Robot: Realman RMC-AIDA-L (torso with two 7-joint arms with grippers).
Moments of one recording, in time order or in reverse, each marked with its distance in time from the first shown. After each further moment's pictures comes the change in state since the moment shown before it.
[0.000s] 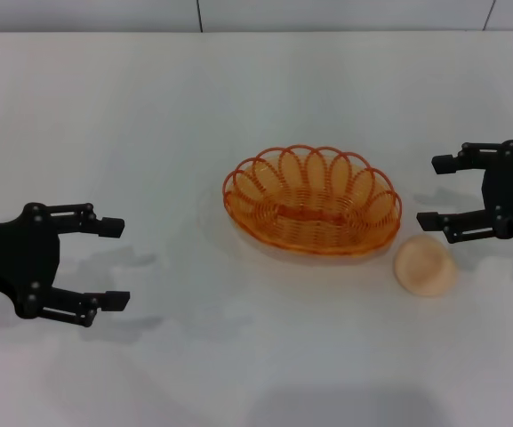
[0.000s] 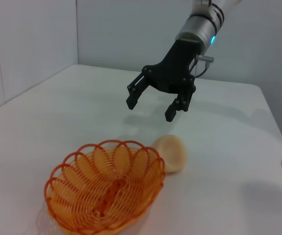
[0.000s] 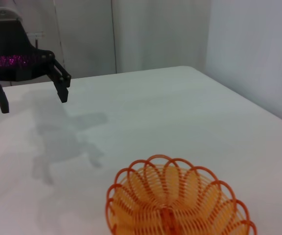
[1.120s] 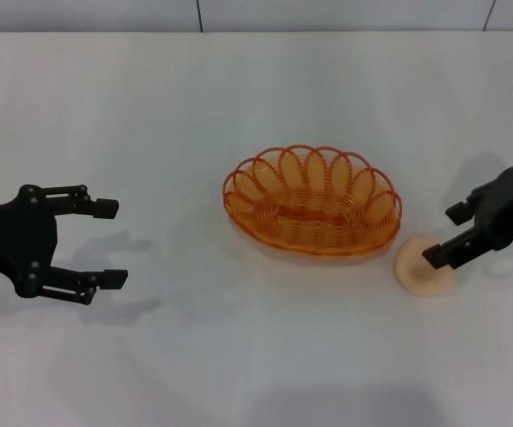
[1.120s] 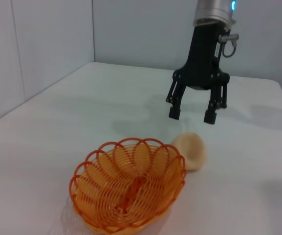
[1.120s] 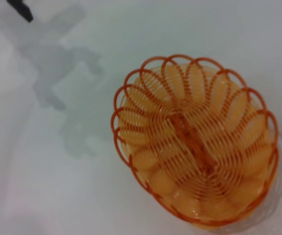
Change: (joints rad) left arm -0.013 0.006 -0.009 0.009 -0.002 -0.037 -0.015; right arm 0.163 0.009 -0.170 -0.300 -0.422 -0.212 0.824
